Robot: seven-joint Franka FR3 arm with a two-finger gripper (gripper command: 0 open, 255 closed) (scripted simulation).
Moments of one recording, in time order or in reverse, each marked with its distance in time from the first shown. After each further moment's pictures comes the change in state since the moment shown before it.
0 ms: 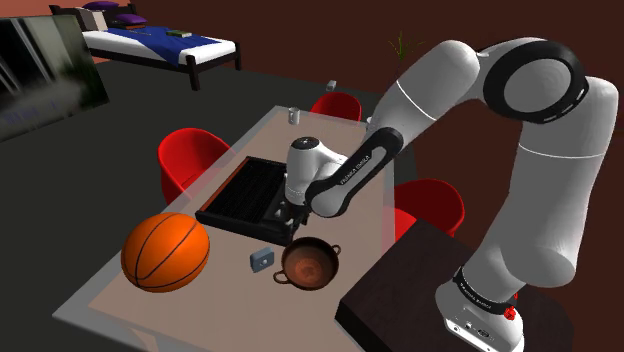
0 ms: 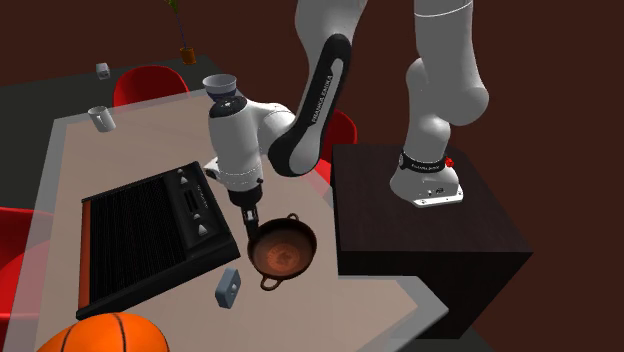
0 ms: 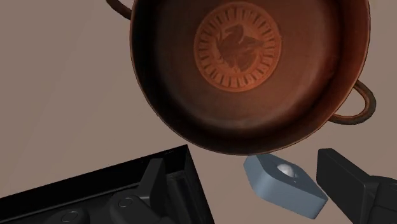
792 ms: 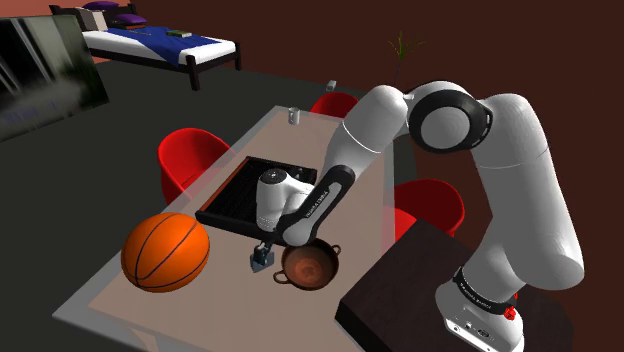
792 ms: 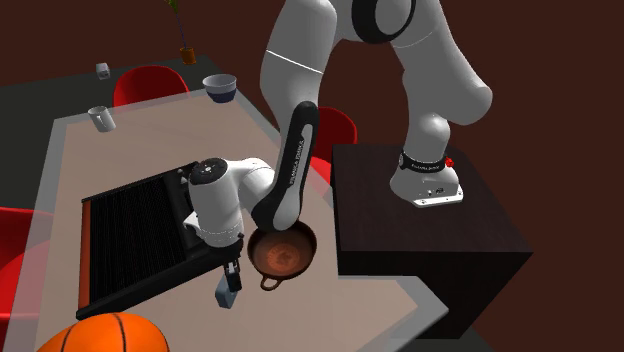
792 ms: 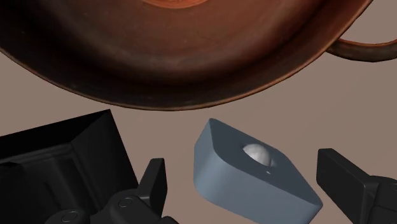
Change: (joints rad) arm 0.129 0.369 -0.055 0.304 -0.098 0.095 0.089
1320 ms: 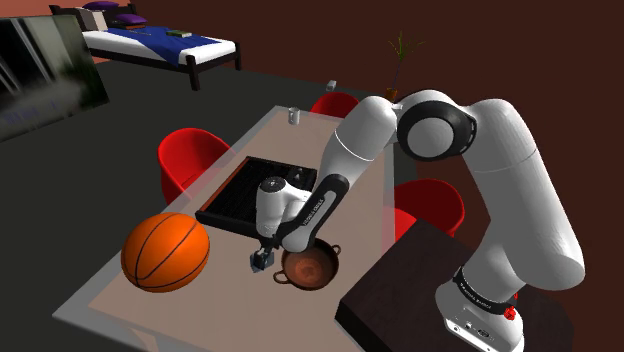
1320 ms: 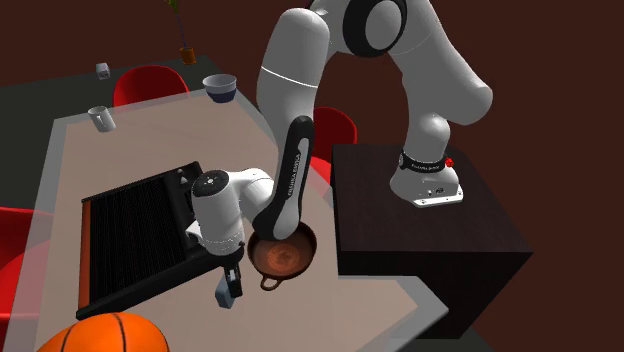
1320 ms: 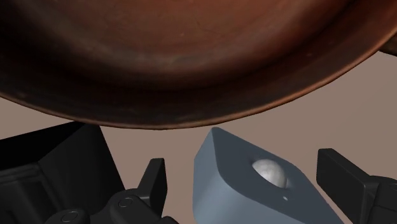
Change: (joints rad) arm 0.013 0.075 -0.017 0.040 -0.011 0.036 0.006
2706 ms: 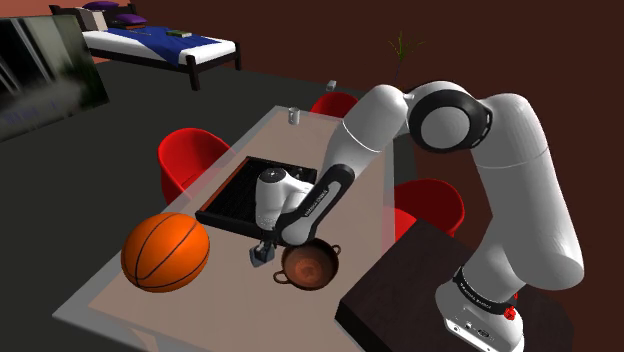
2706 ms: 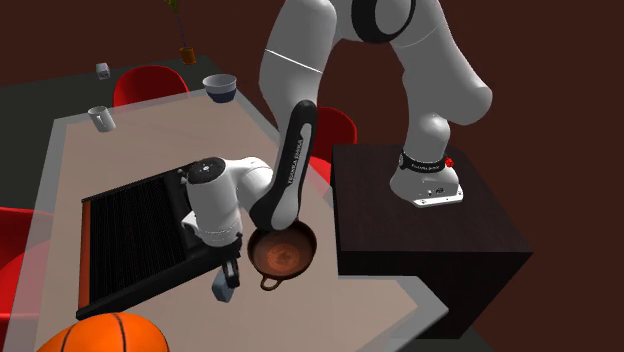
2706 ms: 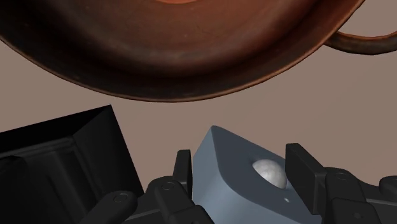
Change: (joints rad) arm -0.016 -0.075 0.019 -0.031 0.013 -0.045 -0.010
